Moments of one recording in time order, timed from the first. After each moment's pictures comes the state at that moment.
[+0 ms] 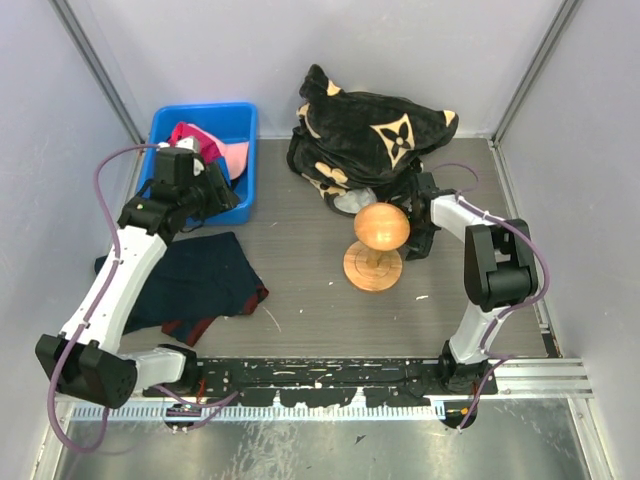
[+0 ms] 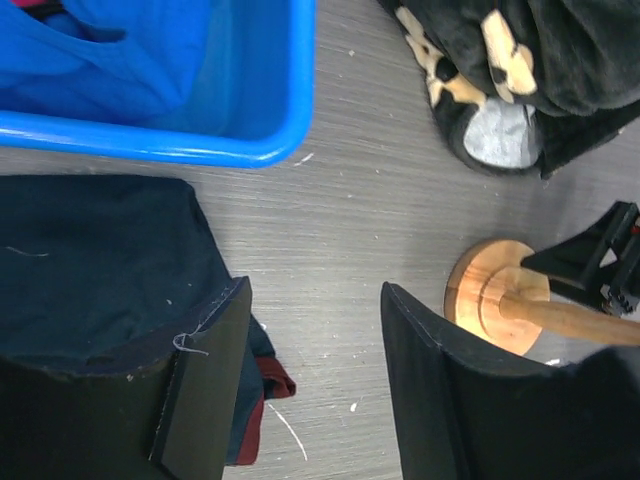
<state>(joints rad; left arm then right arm) -0.28 1.24 1.26 -0.68 0.00 -0.51 0.16 1.80 1.15 -0.61 -0.16 0.56</state>
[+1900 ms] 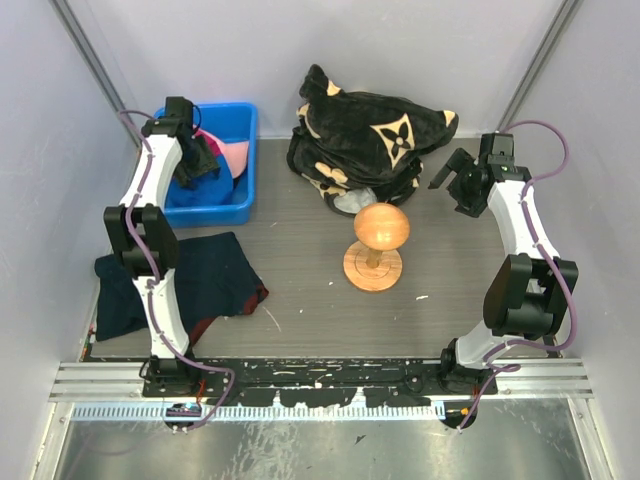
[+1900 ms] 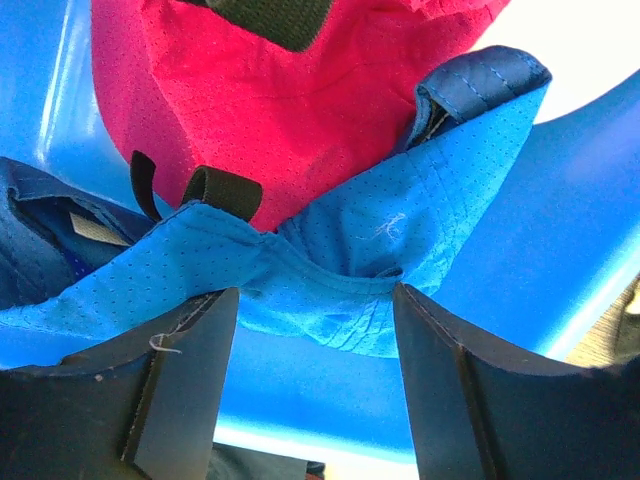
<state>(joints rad) -0.02 2.13 2.08 -1.06 -0.10 -0.50 -0.14 1.59 1.38 -0.69 -0.14 0.54</state>
